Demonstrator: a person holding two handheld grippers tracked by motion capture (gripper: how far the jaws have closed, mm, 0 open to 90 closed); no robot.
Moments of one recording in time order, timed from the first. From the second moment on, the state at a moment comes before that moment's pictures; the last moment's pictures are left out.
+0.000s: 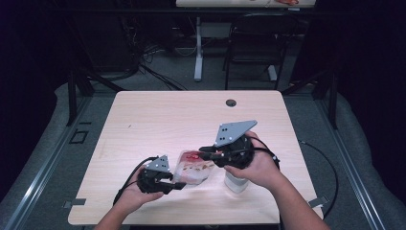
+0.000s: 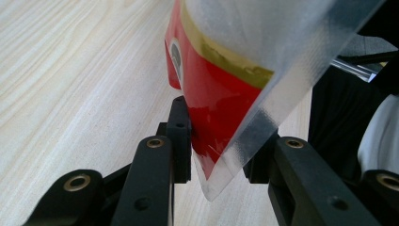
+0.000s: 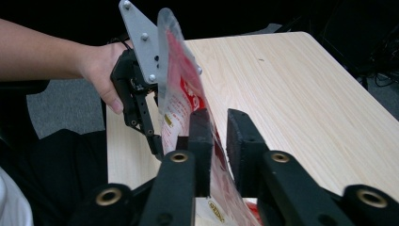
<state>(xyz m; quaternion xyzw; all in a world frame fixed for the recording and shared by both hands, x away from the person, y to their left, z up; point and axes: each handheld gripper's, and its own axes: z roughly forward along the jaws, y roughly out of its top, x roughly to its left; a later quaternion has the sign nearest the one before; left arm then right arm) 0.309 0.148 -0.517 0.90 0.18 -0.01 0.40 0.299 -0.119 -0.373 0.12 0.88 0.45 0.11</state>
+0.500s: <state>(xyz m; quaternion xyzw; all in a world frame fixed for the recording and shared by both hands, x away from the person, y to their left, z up) 0.305 0.147 -0.519 0.90 0.18 -0.01 0.39 0.298 -0.150 -0.384 0.14 0.86 0.47 0.13</state>
